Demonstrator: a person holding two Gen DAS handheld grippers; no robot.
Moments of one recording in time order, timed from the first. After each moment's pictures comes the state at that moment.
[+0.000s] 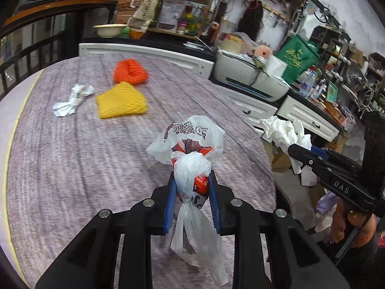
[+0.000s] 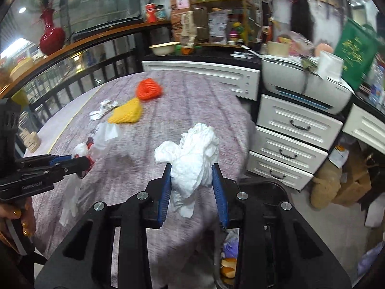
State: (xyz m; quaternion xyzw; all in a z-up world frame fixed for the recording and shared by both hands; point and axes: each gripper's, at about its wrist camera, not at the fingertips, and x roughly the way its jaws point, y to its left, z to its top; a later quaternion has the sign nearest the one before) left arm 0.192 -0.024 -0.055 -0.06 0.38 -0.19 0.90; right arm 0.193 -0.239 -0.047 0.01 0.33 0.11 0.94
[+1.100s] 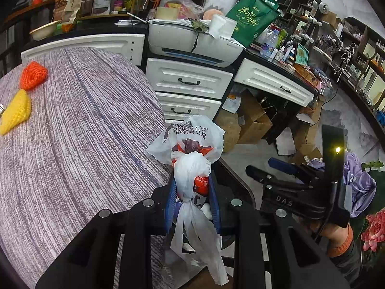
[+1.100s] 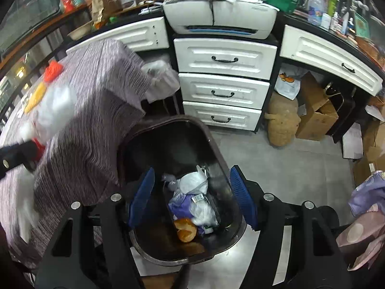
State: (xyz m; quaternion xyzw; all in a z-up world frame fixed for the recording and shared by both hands) left arm 0.201 -0.179 -0.079 -0.01 0.43 -0.29 0.86; right arm 0.182 -0.380 -0.137 0.08 0.43 -0.05 0.90
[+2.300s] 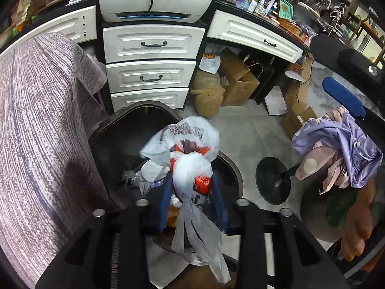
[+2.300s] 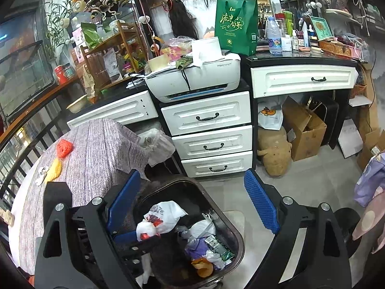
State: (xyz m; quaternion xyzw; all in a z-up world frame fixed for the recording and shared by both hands) left arm 0.208 -0.264 -0.132 0.06 0.49 -0.34 0.80; right arm 0.133 -0.412 -0.062 0.17 0.27 -0.10 0.94
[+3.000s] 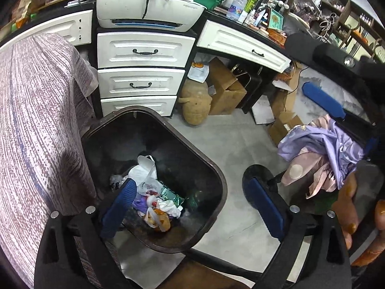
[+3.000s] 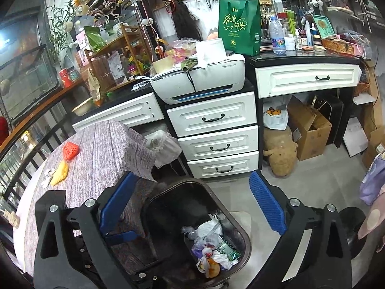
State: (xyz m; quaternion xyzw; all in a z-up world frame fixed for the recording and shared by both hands) left arm 0.194 -0.258 -0.122 0.03 0.47 -0.38 0.80; right arm 0.131 -0.412 -0.063 0.18 0.26 -0.08 0.94
